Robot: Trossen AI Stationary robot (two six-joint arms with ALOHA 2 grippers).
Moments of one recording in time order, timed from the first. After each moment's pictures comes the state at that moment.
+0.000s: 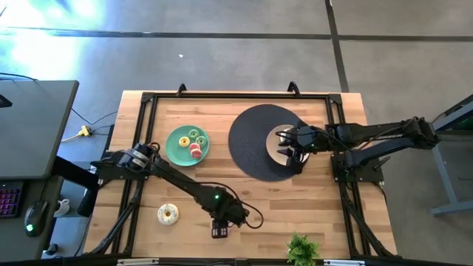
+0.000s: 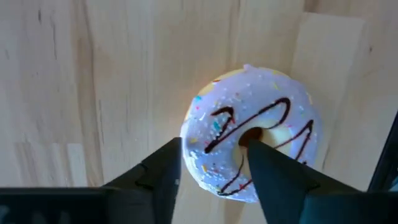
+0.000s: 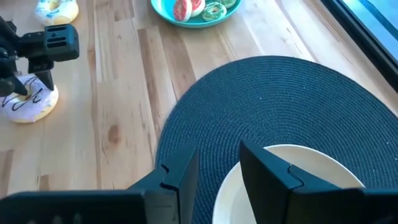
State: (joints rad) left arm -0.46 2.10 1.66 -0.94 0.09 -0.53; right arm 0.04 1.07 0.89 -0.56 0.18 0.27
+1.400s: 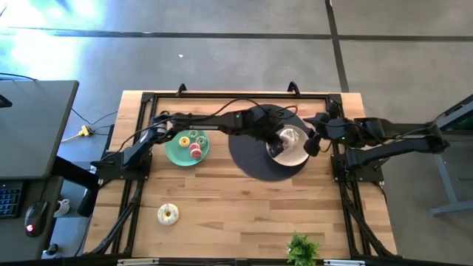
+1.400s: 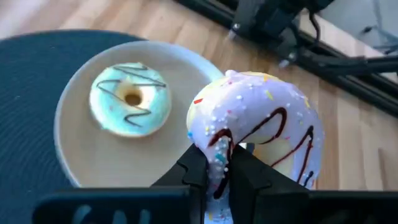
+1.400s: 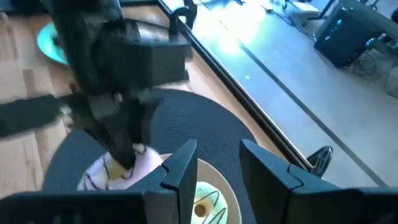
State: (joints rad) left arm 0.13 2.20 1.98 -0.43 0.12 -0.34; right arm 0.04 0.78 0.89 -0.75 0.60 0.21
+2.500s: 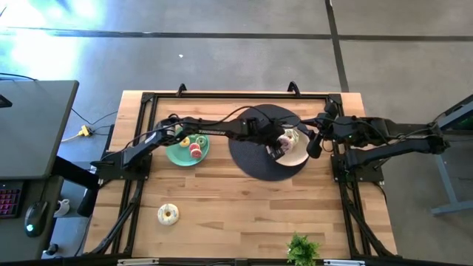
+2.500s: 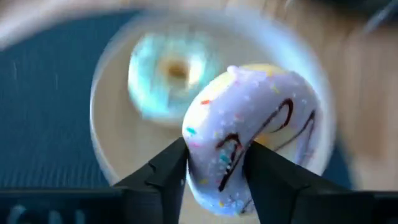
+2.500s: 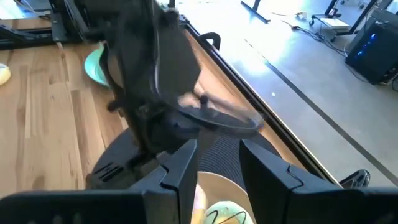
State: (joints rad) left arm 0.12 2.32 1.98 -0.43 -0.08 -0.24; right arm 0.04 0.75 0.89 -0.67 0.50 0.18
